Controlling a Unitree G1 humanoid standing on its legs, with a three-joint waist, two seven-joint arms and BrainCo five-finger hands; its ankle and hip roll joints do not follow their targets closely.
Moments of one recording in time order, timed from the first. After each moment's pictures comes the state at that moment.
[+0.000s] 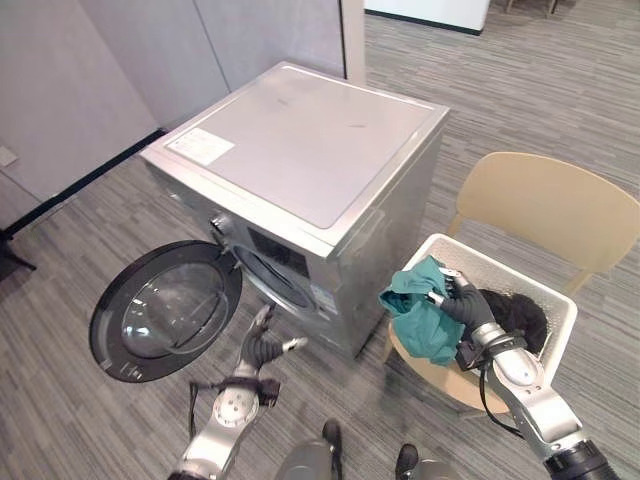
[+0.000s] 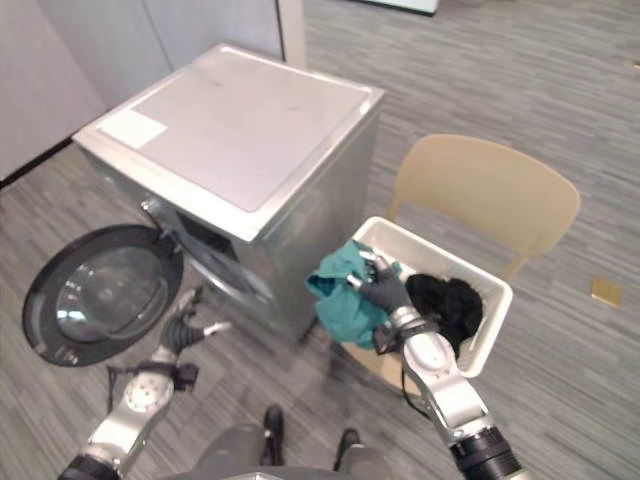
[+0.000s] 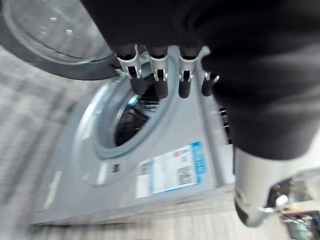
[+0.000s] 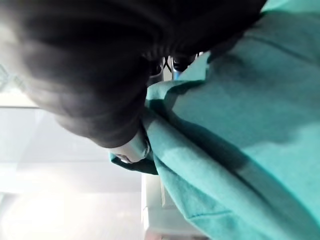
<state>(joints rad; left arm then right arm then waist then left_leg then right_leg) 0.04 0.42 -0.29 0.17 -0.10 -0.09 0.12 -0.04 -0.43 0.29 -0.10 0.29 -0.09 0.00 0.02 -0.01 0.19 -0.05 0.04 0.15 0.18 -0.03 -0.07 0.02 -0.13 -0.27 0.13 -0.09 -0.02</state>
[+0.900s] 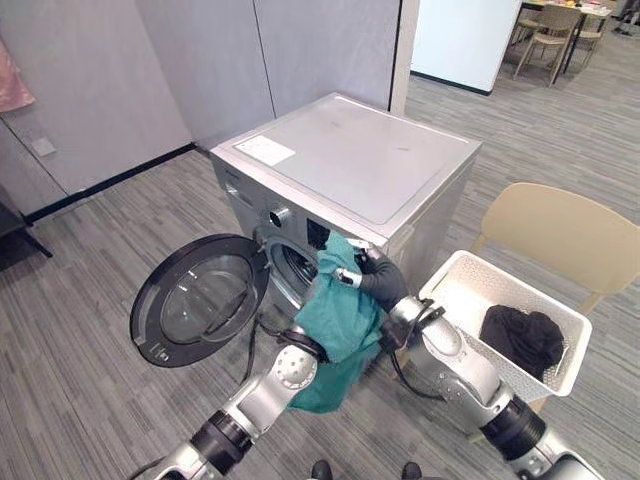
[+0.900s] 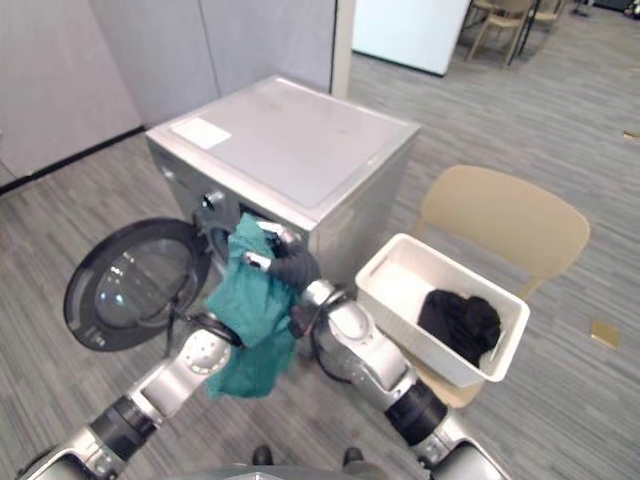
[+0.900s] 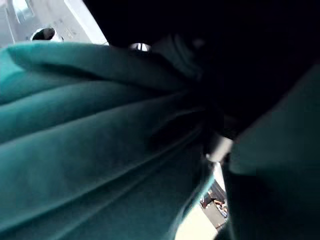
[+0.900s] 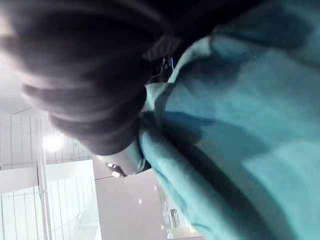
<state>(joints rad) -0.20 0.42 -0.55 0.05 0.21 -0.08 0.27 -0.31 -0.28 0.61 -0.11 0.57 -0.09 0.00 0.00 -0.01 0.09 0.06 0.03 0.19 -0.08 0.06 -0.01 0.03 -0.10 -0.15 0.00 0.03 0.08</state>
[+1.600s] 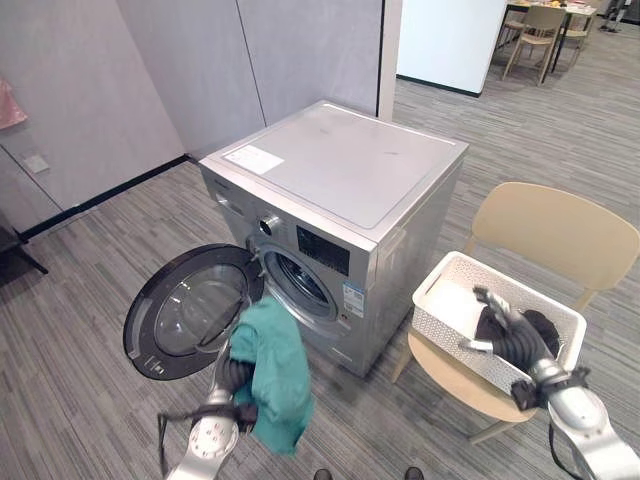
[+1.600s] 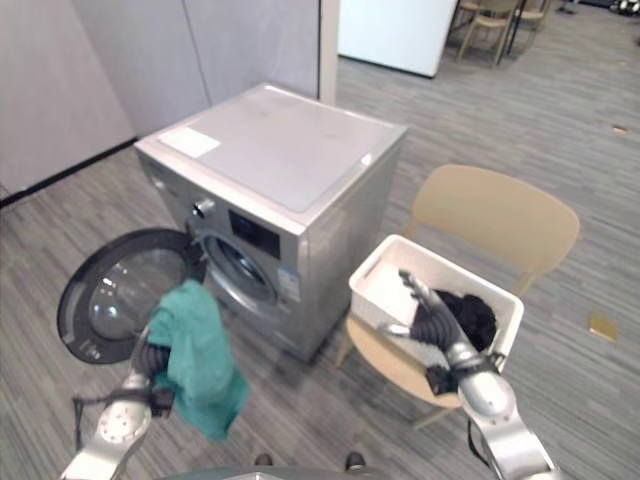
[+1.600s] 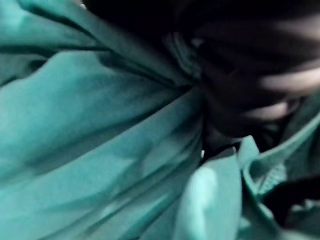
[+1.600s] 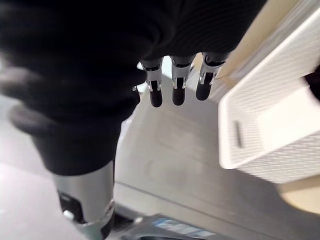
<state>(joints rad) 0.32 0.38 -0.10 0.30 -0.08 -0.05 0.15 0.33 -0.54 0.07 0.05 0.00 -0.08 0.01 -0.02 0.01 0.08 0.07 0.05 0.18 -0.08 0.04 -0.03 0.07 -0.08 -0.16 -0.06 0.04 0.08</state>
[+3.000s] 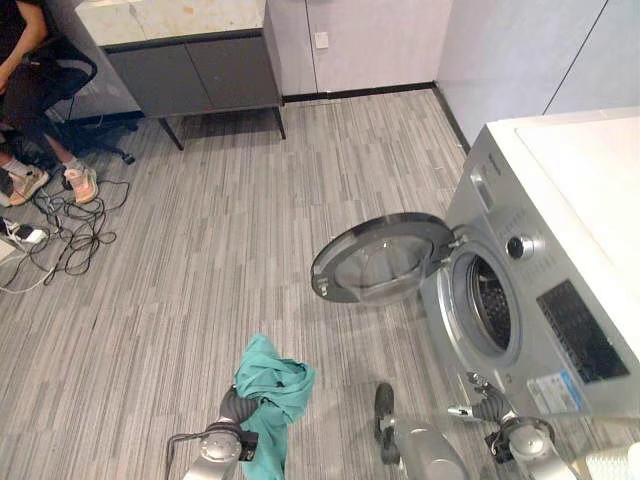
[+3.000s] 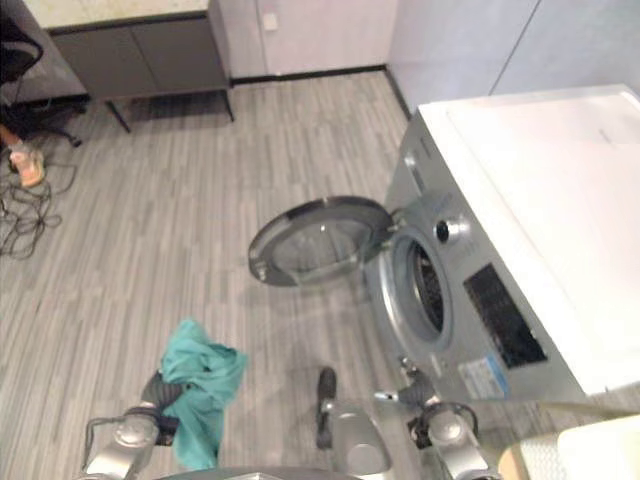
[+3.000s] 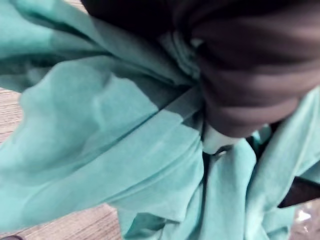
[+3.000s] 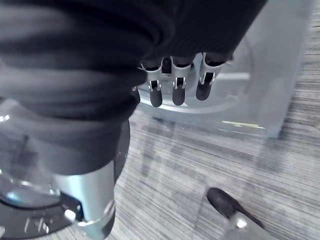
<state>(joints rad) 0.12 0.34 -0.19 0.59 -0.06 0.03 0.07 0.06 -0.37 0.21 0.61 -0.11 0.00 -0.02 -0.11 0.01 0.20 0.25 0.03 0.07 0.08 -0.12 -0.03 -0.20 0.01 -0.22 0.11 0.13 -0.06</state>
